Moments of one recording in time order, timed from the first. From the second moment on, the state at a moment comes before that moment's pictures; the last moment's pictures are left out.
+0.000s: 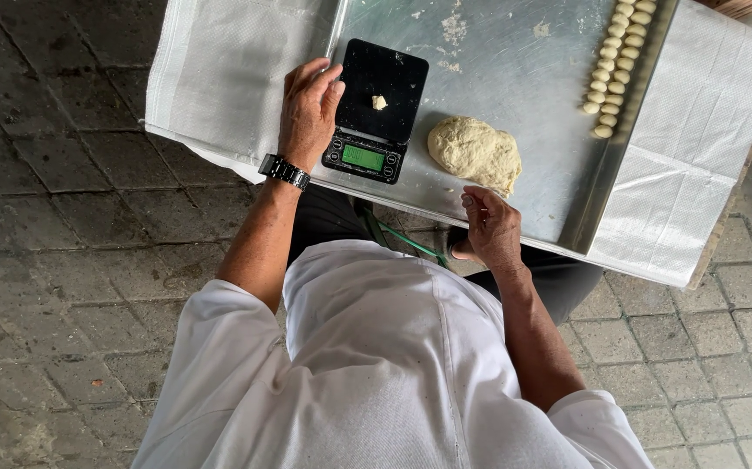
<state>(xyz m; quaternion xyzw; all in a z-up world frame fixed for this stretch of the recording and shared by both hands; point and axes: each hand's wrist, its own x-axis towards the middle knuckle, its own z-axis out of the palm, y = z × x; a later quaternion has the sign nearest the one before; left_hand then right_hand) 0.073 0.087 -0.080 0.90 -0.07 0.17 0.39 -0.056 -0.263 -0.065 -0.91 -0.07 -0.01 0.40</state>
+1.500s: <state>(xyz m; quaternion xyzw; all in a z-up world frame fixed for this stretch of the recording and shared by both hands) -0.001 -0.184 -0.113 0.92 -0.29 0.15 0.22 -0.051 -0.329 -0.059 -0.93 0.23 0.06 0.28</state>
